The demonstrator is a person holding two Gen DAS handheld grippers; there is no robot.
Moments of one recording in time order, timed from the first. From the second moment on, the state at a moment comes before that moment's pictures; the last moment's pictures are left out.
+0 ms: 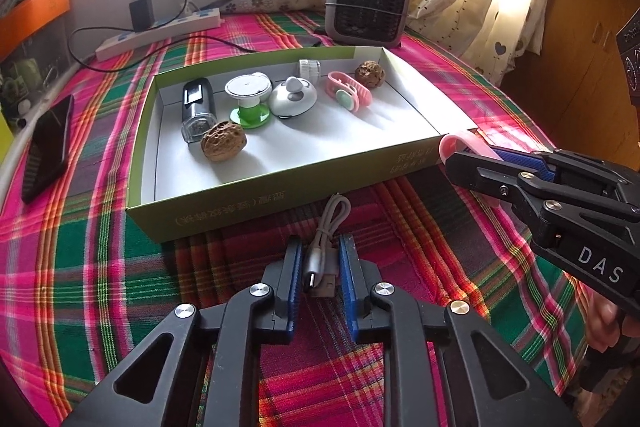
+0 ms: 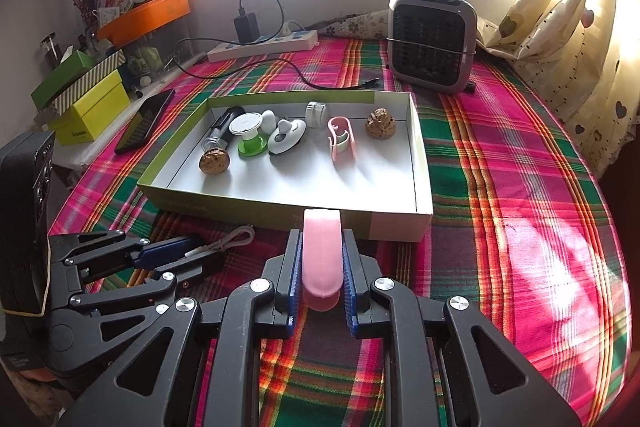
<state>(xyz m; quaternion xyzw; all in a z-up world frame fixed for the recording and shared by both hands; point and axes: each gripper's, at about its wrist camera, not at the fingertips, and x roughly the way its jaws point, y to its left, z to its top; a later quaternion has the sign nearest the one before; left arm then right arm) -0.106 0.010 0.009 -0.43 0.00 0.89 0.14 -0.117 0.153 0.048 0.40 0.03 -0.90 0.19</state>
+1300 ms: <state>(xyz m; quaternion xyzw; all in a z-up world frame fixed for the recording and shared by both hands) -0.116 0.006 0.063 -0.37 -0.01 0.92 0.14 -0.137 0.153 0.073 0.38 0.03 -0.90 0.19</state>
